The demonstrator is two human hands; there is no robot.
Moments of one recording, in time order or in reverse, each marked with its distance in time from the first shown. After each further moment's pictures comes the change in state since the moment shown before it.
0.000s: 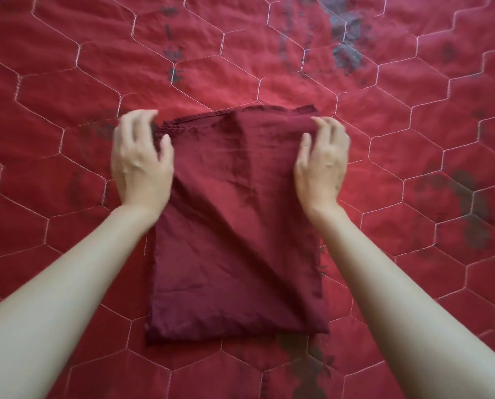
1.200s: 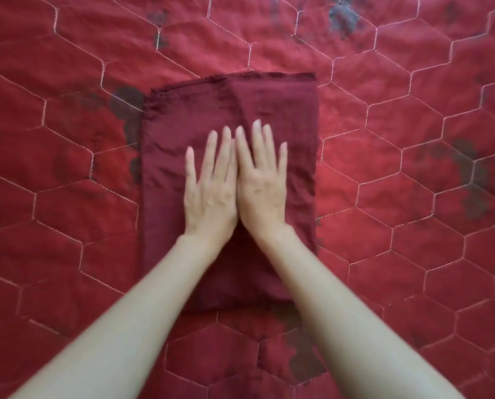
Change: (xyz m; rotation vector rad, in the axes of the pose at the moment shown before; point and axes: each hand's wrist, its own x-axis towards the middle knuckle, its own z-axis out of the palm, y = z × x) left_hand -0.108 0.055 0.039 0.352 -0.381 0.337; right_hand -0.097 -0.016 0.030 -0.152 -0.224 -0.278
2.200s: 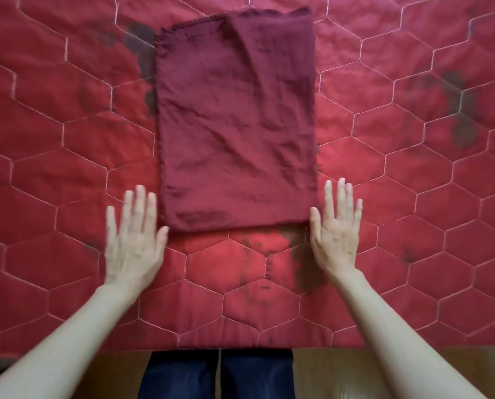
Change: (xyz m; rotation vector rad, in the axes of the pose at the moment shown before) left_hand -0.229 -0.107 -0.003 0.046 -0.131 -0.079; right_hand -0.221 0.094 -0.044 -0.151 -0.106 0.228
